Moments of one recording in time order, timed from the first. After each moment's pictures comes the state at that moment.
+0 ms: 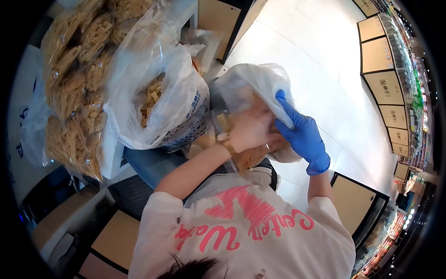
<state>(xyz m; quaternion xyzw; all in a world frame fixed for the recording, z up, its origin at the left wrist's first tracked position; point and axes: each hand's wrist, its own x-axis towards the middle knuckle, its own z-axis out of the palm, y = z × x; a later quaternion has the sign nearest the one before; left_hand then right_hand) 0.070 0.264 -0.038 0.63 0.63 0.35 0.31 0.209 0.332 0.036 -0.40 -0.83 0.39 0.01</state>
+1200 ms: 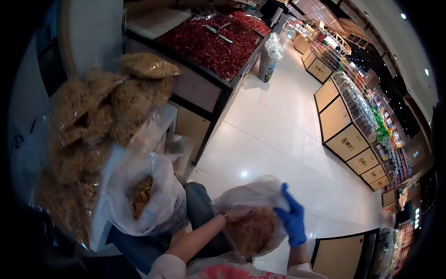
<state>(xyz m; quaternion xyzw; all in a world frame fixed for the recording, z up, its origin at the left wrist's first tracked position) 0.115 0.347 -0.136 0.61 0.45 0.34 0.56 0.251 0.342 0.078 -0.44 -0.73 0.43 0.31</state>
